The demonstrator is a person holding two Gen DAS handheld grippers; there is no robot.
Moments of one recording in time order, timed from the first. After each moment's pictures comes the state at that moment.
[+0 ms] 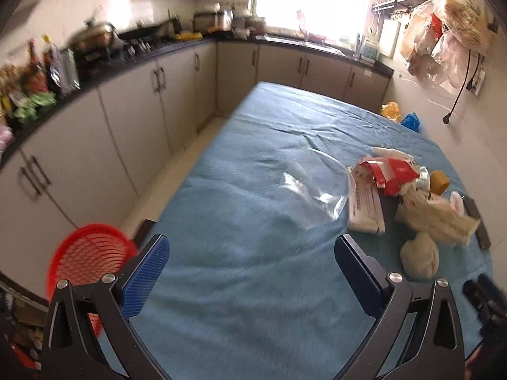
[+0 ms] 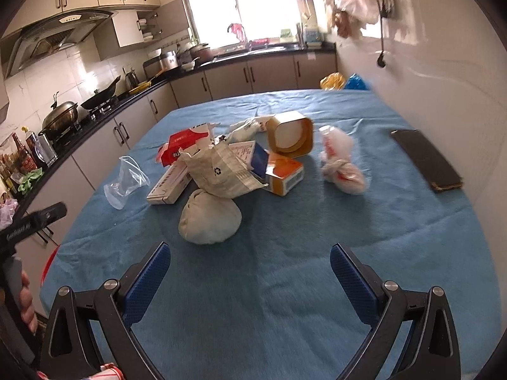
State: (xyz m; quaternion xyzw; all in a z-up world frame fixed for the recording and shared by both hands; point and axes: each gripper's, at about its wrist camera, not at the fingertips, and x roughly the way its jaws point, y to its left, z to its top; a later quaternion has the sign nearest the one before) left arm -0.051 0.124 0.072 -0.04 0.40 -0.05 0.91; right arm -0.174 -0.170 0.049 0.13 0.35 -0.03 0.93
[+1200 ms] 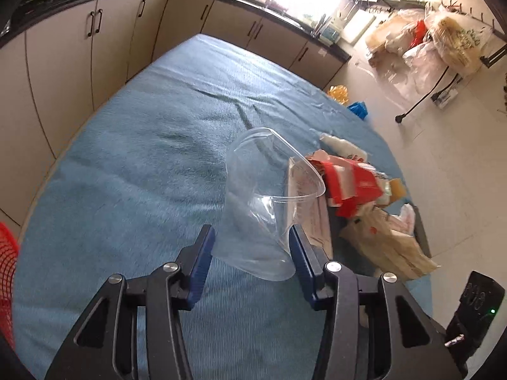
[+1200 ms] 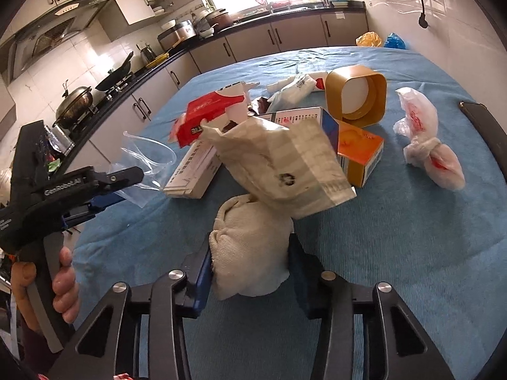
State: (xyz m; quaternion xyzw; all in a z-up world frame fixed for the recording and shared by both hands) left arm 0.011 0.094 0.036 -0.15 0.46 -0.19 0.85; right arm -0.106 -0.149 0.014 0.17 0.41 0.05 0.89
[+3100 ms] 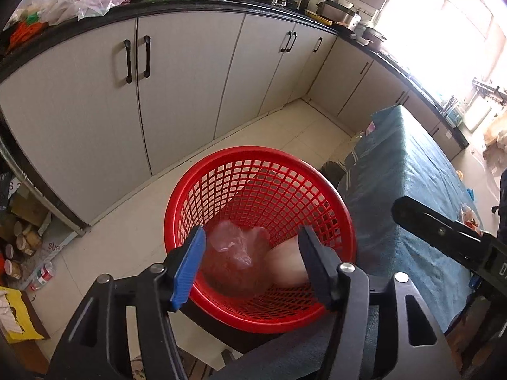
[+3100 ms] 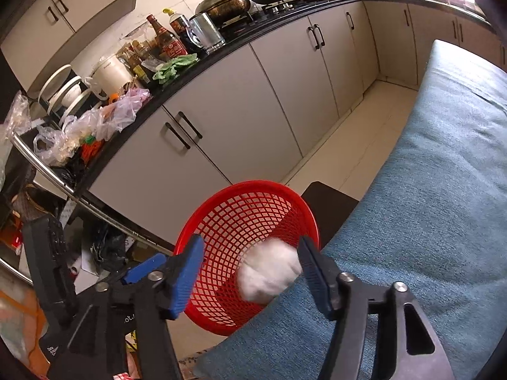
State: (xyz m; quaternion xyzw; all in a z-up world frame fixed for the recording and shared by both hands) left arm -0.137 0.377 0.001 -0.21 0.42 0.11 0.87; right arm -0.047 0.189 0.013 0.07 0.45 0.36 0.81
